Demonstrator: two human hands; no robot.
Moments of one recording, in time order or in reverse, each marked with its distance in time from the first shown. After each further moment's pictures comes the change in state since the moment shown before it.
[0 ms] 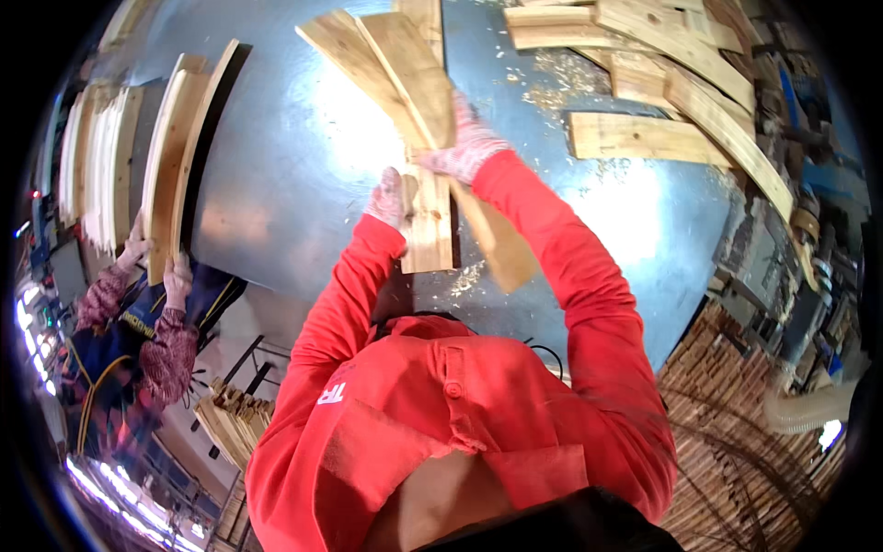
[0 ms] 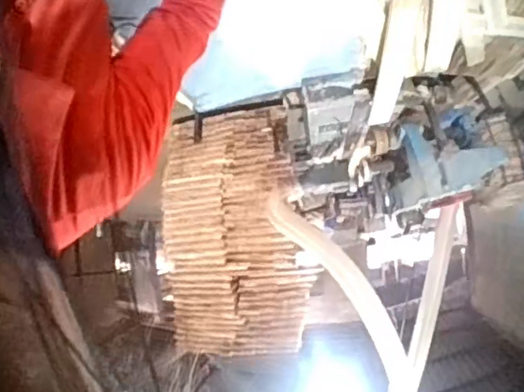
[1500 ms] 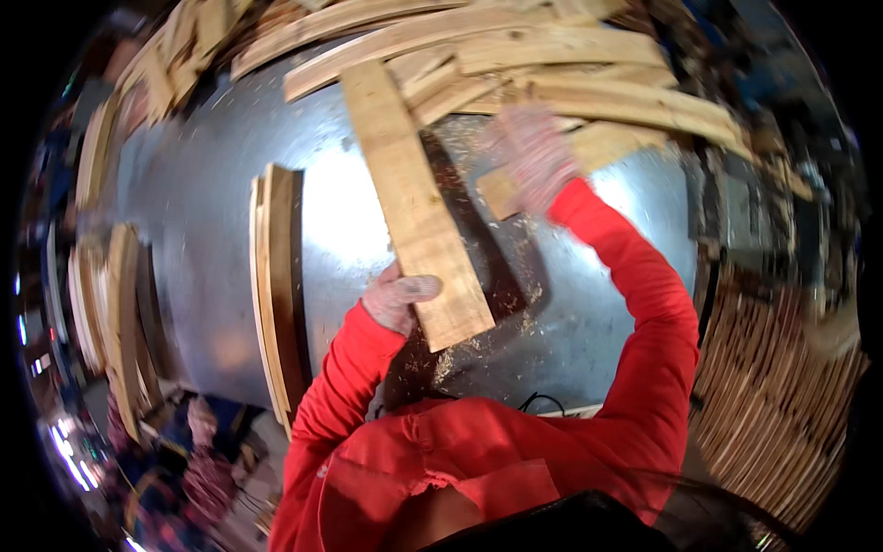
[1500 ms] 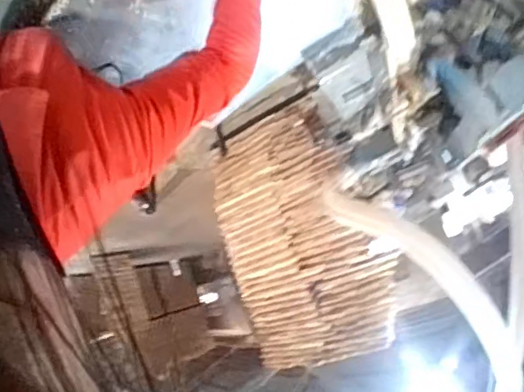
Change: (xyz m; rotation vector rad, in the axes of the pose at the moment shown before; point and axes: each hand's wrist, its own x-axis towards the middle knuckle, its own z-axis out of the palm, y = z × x) left_hand -0.018 0.163 0.064 -0.776 -0.509 -0.236; right_hand -0.063 0.092 -0.203 -0.918 0.384 -0.295
